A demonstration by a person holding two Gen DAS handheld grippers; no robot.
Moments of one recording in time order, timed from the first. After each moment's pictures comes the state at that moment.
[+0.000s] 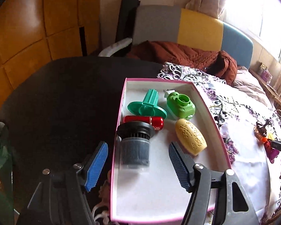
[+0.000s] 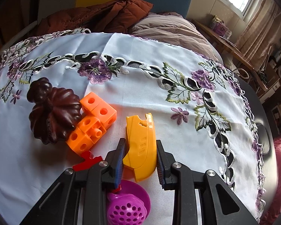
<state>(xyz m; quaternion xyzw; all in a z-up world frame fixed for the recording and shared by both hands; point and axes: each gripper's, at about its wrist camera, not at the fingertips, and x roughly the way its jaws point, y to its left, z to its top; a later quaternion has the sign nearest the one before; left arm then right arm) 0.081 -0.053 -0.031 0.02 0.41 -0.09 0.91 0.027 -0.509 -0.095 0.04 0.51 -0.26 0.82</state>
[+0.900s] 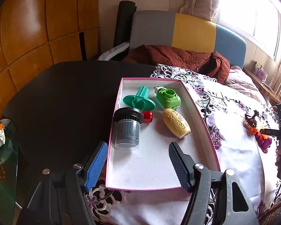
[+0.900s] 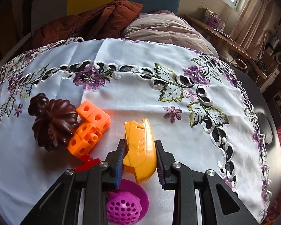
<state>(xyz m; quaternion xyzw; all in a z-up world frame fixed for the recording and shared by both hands) 0.030 -0.056 -0.017 0.02 0.39 -0.10 0.91 0.020 -0.519 -0.085 0.09 0.50 -0.27 0.82</state>
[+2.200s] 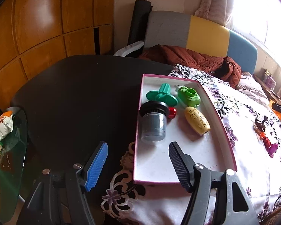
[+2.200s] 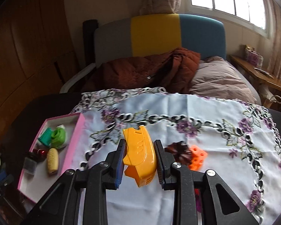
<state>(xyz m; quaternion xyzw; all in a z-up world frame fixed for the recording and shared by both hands) 0.031 -0.012 -0.026 0.00 0.40 -0.06 0.92 0.025 -0.386 0.020 0.10 0.36 -0.07 0.93</state>
